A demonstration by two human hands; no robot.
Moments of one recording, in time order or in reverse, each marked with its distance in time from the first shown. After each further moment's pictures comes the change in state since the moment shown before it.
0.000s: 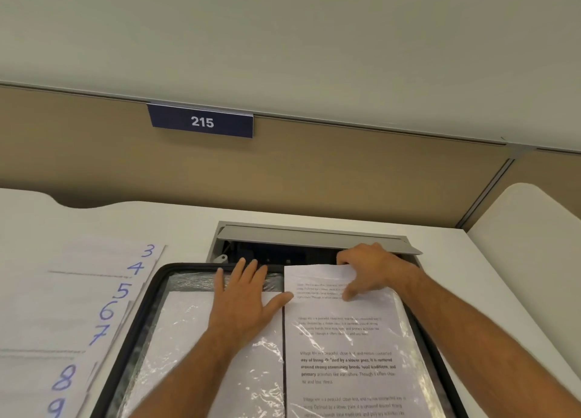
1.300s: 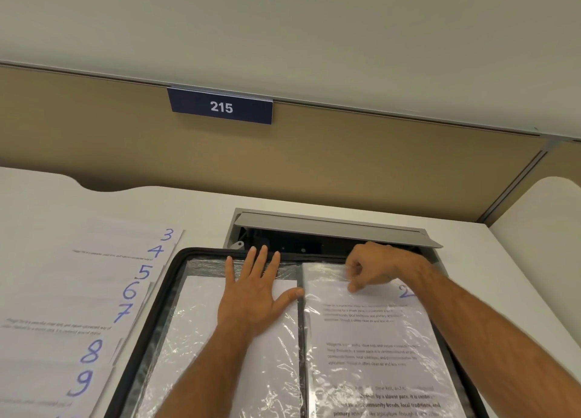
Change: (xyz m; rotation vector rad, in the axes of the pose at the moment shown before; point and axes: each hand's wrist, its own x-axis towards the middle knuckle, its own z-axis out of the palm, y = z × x) left_hand -0.002 -0.021 0.021 0.112 -0.025 0.039; right_hand 0.013 -0.018 0.005 0.125 -0.216 -0.023
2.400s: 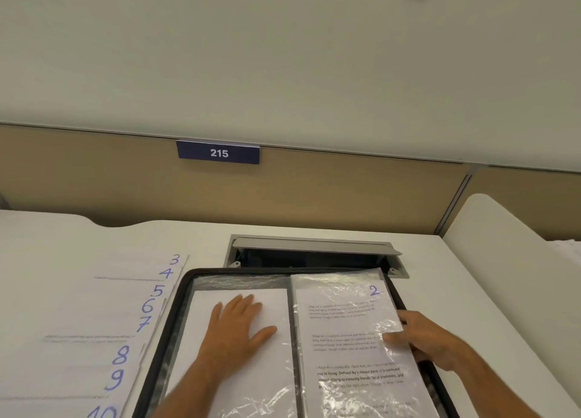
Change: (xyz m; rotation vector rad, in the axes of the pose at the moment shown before) left_hand -0.084 -0.019 -0.022 -0.125 -0.001 0.096; right_hand -0.142 0.048 0.121 1.203 0.202 0.232
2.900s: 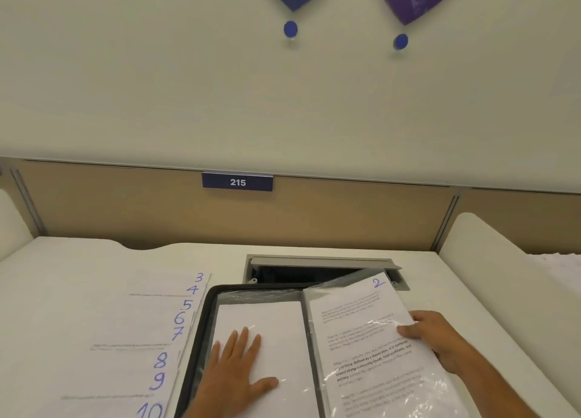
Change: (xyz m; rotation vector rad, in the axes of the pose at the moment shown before) left_hand -0.077 -0.027 -0.016 0.147 -0.235 -0.011; right_hand -0.074 -0.037 0.029 0.239 0.286 -0.081
